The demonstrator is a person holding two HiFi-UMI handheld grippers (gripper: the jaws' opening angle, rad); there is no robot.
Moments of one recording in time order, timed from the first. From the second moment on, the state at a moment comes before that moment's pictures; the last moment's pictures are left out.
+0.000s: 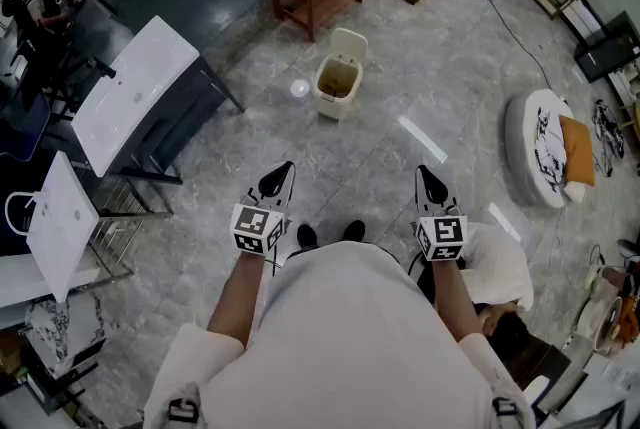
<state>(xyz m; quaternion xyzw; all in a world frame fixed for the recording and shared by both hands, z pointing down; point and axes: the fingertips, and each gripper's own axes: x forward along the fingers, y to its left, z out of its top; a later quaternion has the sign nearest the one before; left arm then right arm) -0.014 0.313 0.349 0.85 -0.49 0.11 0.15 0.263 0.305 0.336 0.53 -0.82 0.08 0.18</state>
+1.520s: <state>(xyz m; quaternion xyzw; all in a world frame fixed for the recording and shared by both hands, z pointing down) -0.062 0.310 0.346 0.88 -0.44 0.11 0.14 0.205 0.317 0.324 0.56 -0.80 0.07 0.19</state>
